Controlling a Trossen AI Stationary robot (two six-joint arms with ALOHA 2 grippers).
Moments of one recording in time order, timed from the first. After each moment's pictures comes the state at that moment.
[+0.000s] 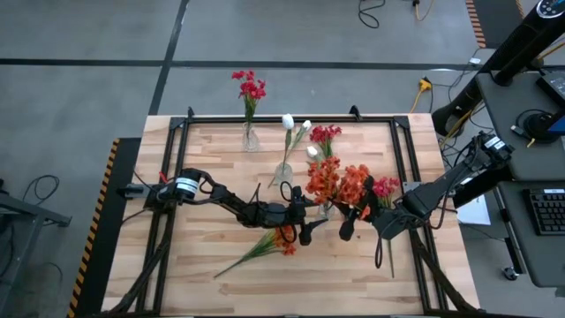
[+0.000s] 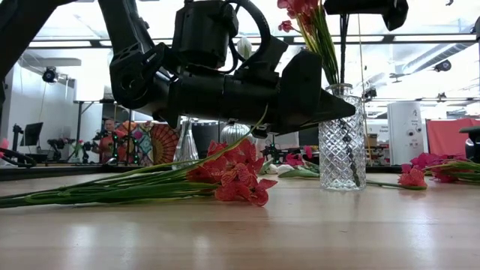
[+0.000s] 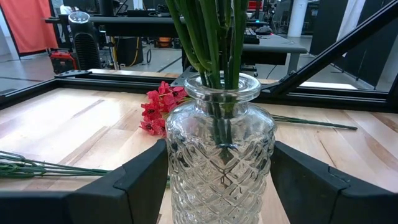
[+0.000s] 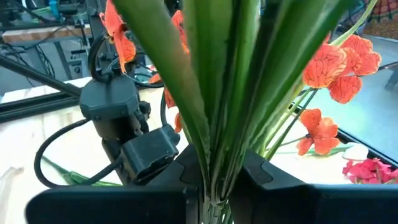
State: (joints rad) left arm -0.18 2.25 1.09 1.10 -0.35 -0.07; right arm 0.56 1.20 0.78 -0.03 0.98 0.41
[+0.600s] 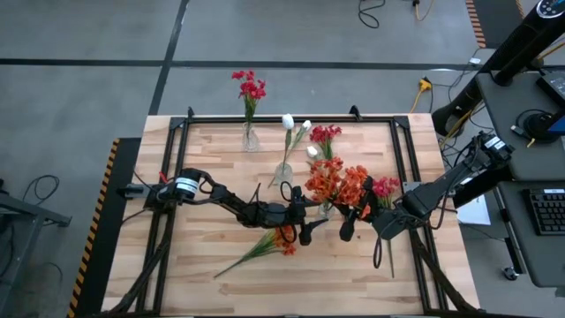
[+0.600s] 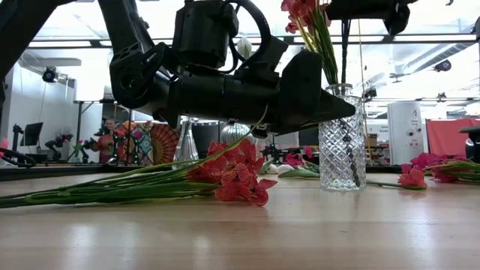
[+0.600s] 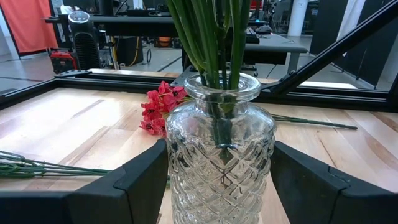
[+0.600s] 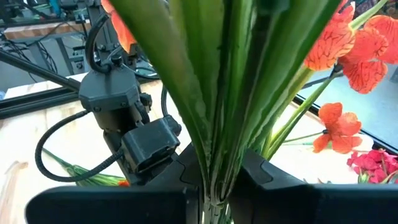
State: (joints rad) left arm -0.18 2.25 1.09 1.09 -0.35 -0.07; right arm 0.56 1.20 0.77 -0.05 0.96 0.46
